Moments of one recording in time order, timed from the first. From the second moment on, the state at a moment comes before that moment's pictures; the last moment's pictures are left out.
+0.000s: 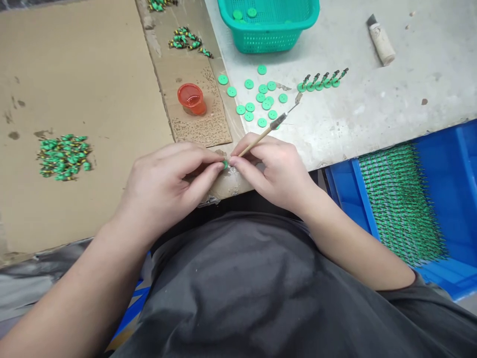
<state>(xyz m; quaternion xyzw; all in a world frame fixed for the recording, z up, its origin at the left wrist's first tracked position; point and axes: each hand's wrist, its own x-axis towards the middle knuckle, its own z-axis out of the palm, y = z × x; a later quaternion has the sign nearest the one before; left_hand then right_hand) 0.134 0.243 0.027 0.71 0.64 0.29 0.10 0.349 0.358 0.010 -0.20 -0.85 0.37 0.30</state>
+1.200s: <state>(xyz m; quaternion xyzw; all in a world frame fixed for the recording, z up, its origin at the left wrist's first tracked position) 0.135 0.240 0.021 0.68 0.64 0.33 0.10 0.338 0.355 0.005 -0.24 -0.83 0.42 0.29</state>
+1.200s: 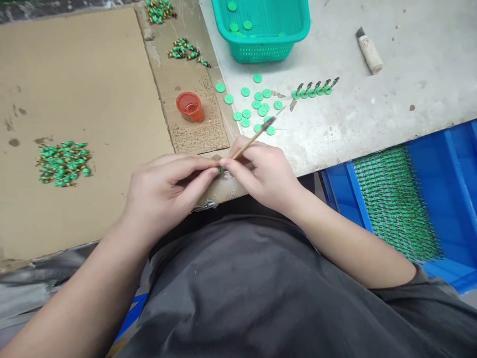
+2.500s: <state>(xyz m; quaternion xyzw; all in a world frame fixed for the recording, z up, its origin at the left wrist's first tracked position) 0.137 0.248 0.032 0.67 0.67 0.26 0.17 0.334 0.356 0.004 -0.17 -0.87 0.36 0.30</state>
